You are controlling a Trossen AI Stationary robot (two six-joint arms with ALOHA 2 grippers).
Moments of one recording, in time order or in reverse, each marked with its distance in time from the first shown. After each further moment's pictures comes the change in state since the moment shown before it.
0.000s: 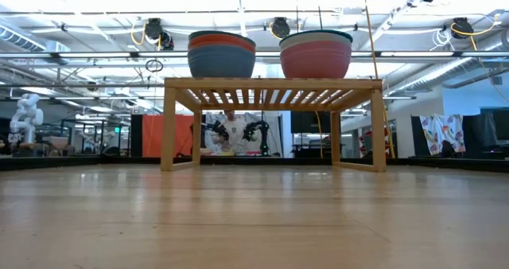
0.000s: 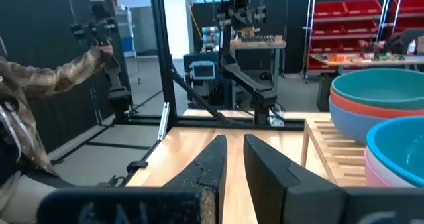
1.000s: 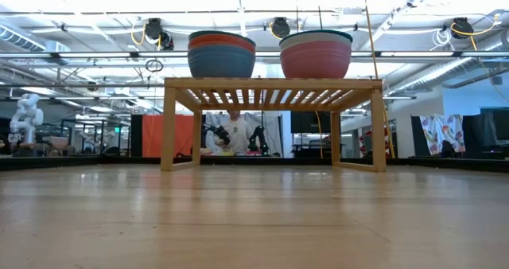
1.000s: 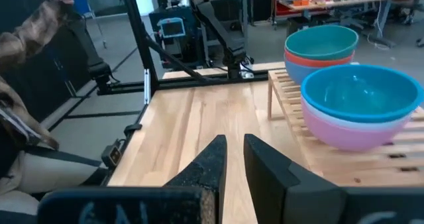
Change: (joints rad) left arm 0.000 0.408 0.331 0.000 -0.079 0.047; right arm -0.001 0.042 0.561 -0.755 0.133 0.032
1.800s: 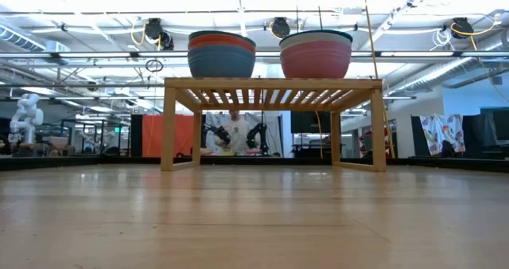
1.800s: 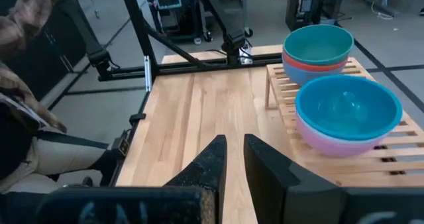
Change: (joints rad) left arm 0.000 0.121 0.120 0.000 0.000 0.060; right arm 0.005 0.400 0.546 -0.292 0.005 -0.019
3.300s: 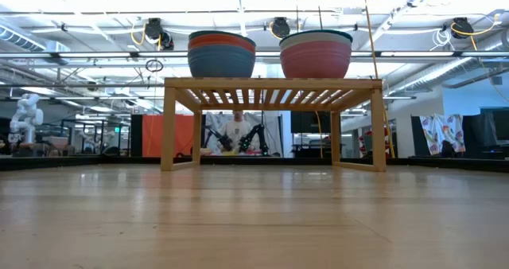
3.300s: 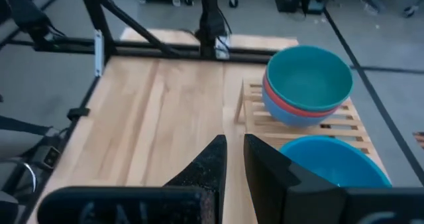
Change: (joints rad) left arm 0.000 0.526 0.001 0.136 -0.040 0.186; right arm -0.090 0.484 0.143 0.202 0.004 -0.224
